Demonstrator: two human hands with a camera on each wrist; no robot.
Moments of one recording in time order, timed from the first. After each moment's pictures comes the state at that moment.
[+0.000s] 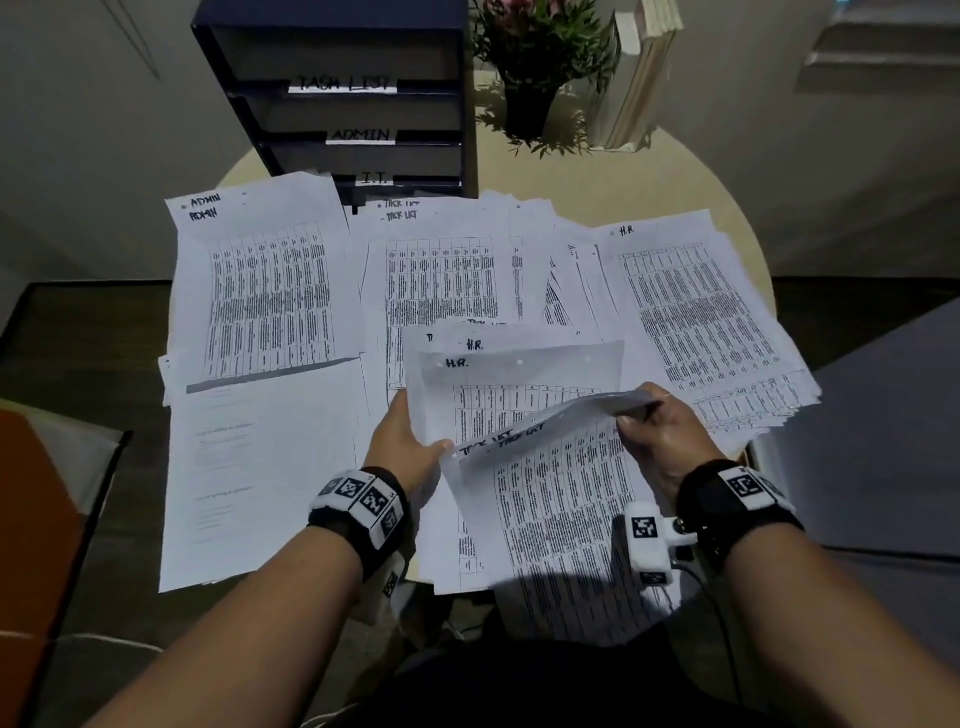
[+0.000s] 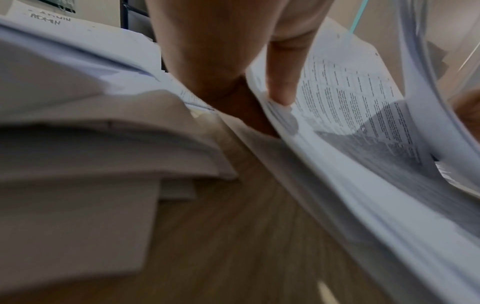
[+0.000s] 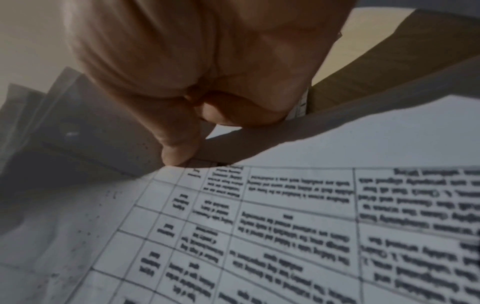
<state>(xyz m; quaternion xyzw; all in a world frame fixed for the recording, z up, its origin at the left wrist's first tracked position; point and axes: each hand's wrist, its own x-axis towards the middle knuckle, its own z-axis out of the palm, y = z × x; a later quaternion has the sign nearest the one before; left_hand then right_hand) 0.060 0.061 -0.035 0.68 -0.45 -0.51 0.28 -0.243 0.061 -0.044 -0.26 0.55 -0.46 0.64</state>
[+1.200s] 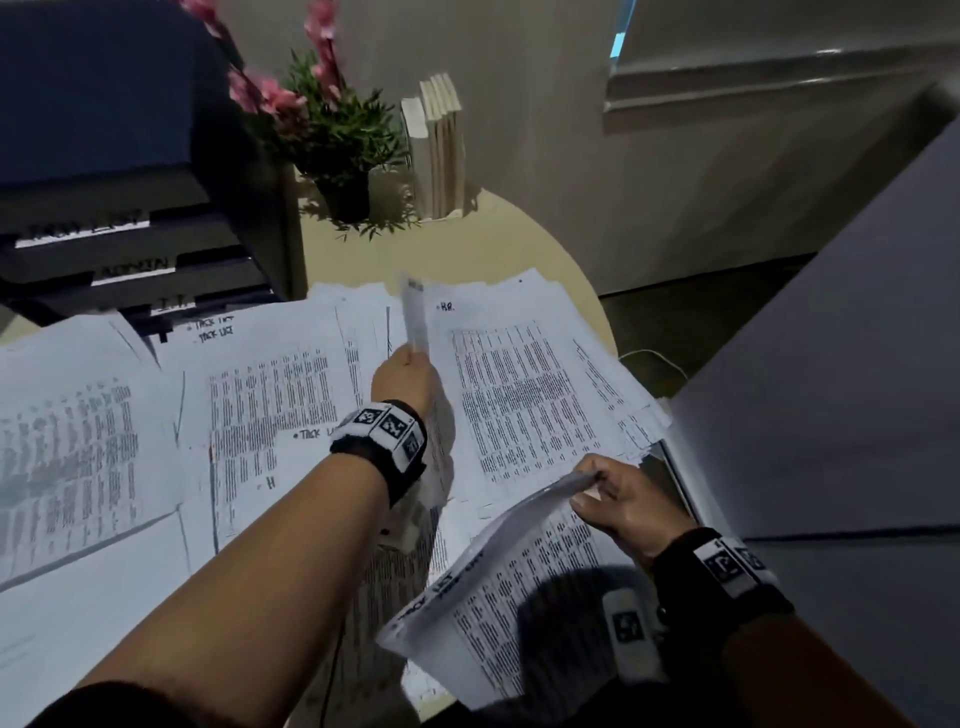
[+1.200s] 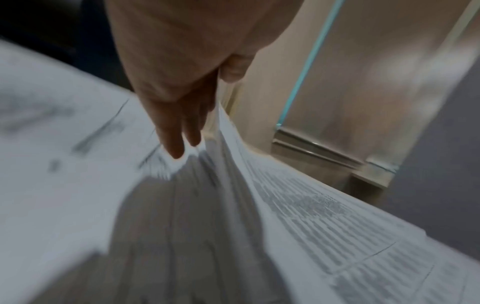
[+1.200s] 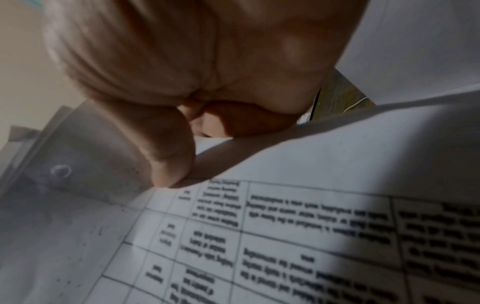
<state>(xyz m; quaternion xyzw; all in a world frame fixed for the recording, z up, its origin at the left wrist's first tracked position) -0.153 -0.114 0.001 0.68 -0.60 -0.37 0.21 -0.368 0.073 -0.020 -0.40 0.58 -0.37 0.60</state>
